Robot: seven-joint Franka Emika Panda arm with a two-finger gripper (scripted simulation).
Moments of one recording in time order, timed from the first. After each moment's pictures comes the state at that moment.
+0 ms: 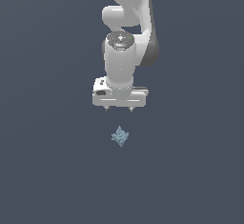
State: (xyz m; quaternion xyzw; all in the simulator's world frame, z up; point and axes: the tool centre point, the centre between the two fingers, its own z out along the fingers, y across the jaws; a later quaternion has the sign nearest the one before) arm 0.002 -0.012 0.181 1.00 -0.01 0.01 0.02
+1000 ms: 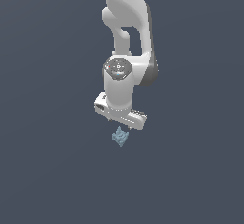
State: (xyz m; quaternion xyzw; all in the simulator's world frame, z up) arm 0.040 -0.010 0.129 0.98 -0.20 0.00 0.00
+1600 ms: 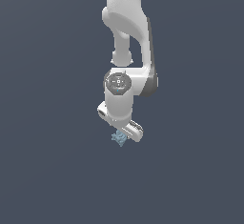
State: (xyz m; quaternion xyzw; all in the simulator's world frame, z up) arm 0.058 -0.009 0.096 0.95 -0.31 0.00 0.00
